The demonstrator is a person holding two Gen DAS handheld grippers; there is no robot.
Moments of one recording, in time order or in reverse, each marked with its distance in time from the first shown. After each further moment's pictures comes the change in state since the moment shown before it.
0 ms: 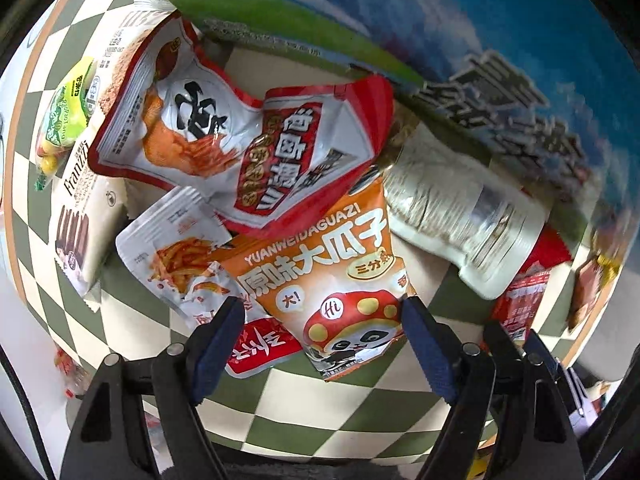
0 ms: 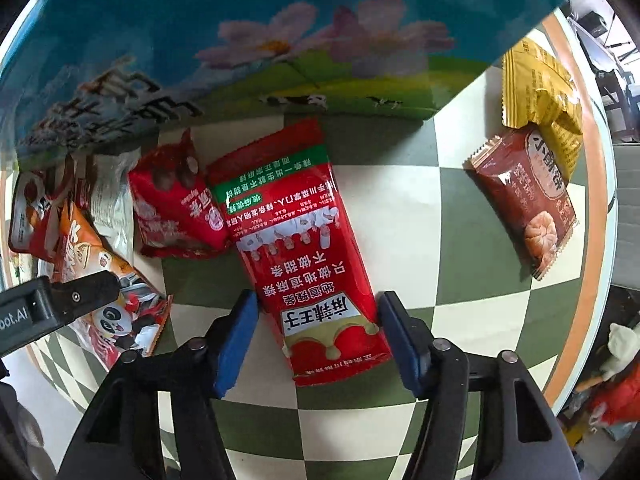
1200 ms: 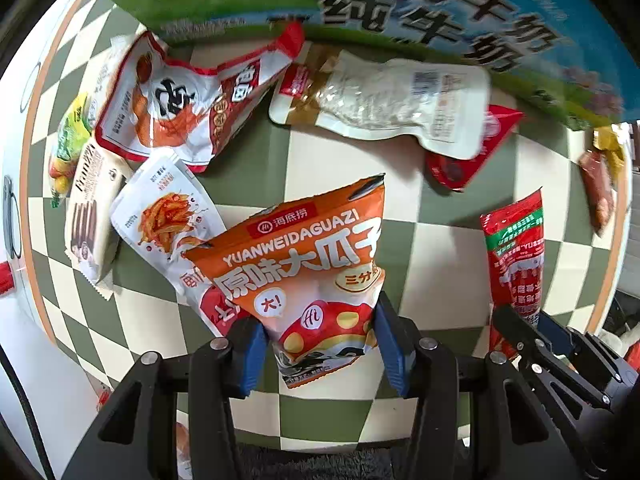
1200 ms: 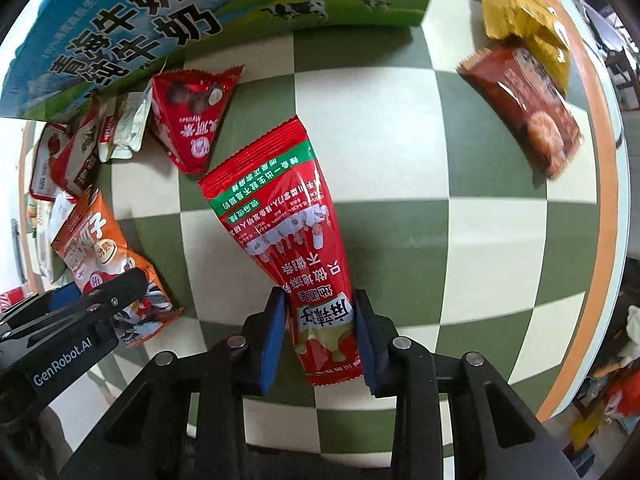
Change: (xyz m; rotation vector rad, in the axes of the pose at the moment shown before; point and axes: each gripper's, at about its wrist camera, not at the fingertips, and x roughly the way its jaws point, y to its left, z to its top) left arm 0.007 -0.088 -0.113 0.235 -0.082 0.087; right arm -0.007 0.013 -0.056 0.030 0.055 0.095
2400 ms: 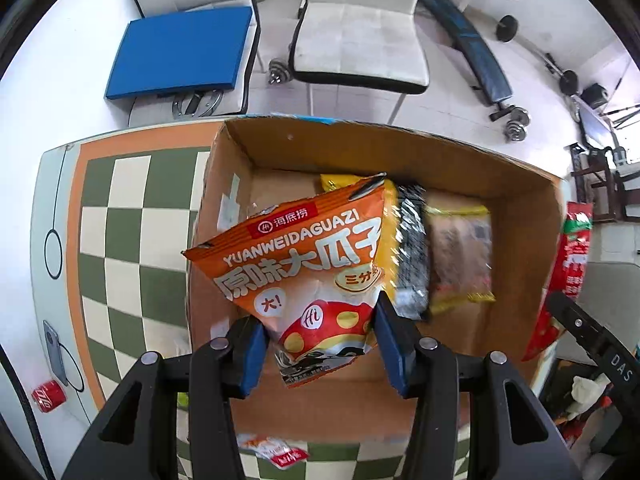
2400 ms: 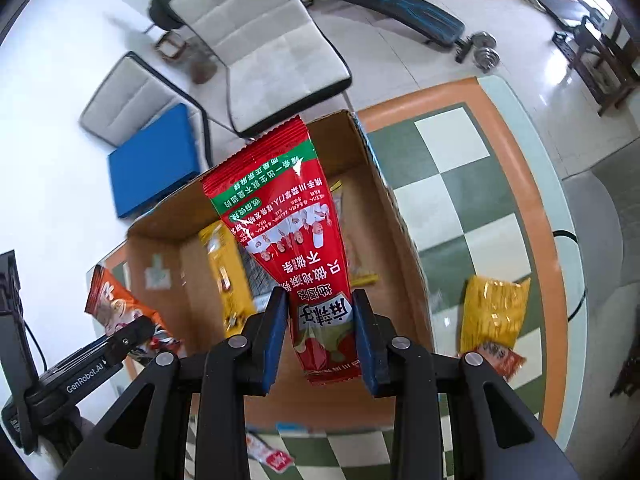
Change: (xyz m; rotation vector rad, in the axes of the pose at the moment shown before) left arm -0.172 0.091 0.263 0.026 -0.217 -0.032; right arm -0.186 -0.016 0.217 0.248 -0.305 0.173
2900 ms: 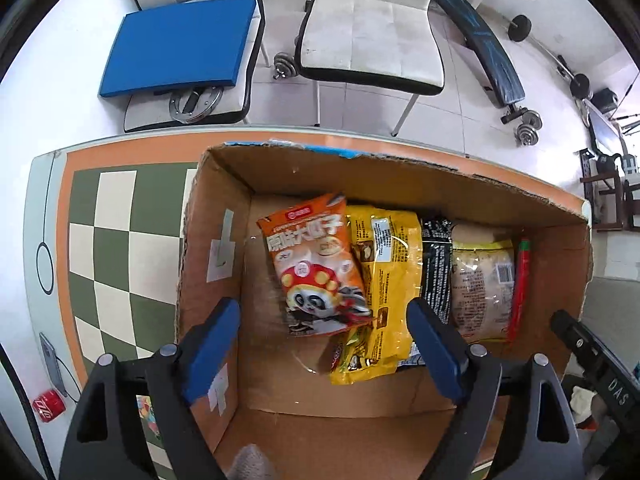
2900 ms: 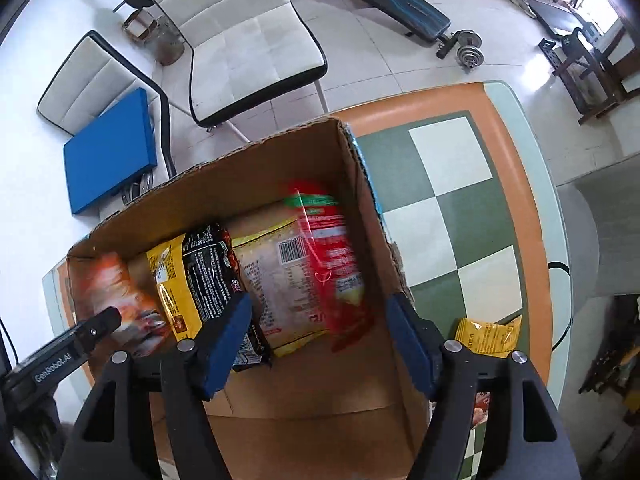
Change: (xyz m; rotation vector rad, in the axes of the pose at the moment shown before) left arm 0.024 0.004 0.031 -0.014 0.025 -0.004; right arm 0.061 0.008 0.040 -0.030 0.048 -0.141
